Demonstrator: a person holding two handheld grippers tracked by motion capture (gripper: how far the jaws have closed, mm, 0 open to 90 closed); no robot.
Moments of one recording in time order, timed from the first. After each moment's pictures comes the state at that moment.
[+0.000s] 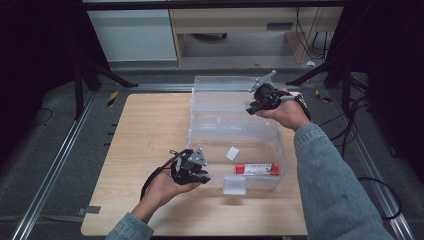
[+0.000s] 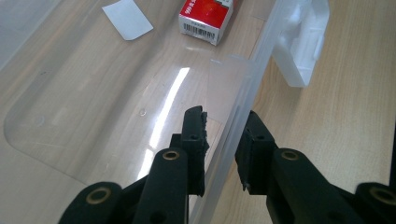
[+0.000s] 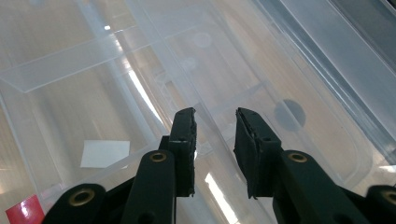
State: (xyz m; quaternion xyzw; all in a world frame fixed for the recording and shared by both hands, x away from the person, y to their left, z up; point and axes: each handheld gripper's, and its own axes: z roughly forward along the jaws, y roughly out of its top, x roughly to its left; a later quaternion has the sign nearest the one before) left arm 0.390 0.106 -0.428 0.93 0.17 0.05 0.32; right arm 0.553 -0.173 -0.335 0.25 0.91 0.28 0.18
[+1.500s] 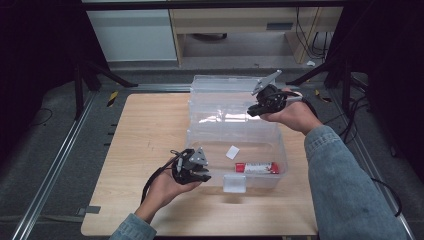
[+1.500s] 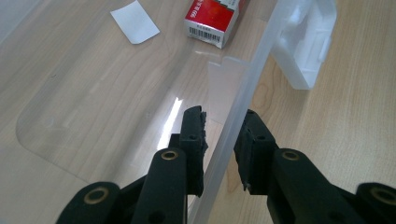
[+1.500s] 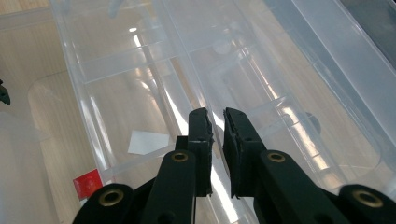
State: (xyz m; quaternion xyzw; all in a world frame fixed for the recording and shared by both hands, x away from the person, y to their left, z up) left arm 0.389 0.104 -0.429 0.93 0.17 0.07 0.32; right arm 0.517 -0.172 -0.308 0.20 0.92 0.29 0.16
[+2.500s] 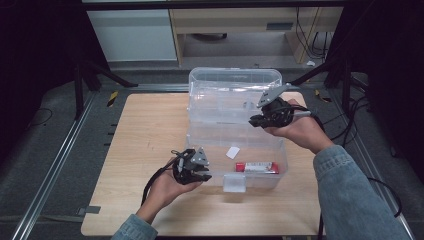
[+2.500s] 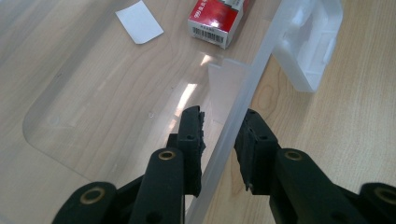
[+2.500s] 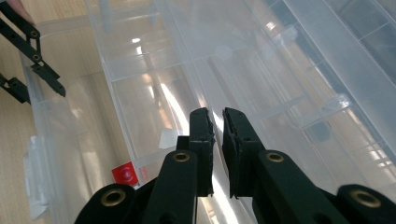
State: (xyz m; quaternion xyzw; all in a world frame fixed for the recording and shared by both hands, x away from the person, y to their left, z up) left arm 0.388 0.101 -0.429 0.93 0.17 0.09 0.31; right arm 0.464 -0.178 -0.304 0.19 0.91 0.32 0.18
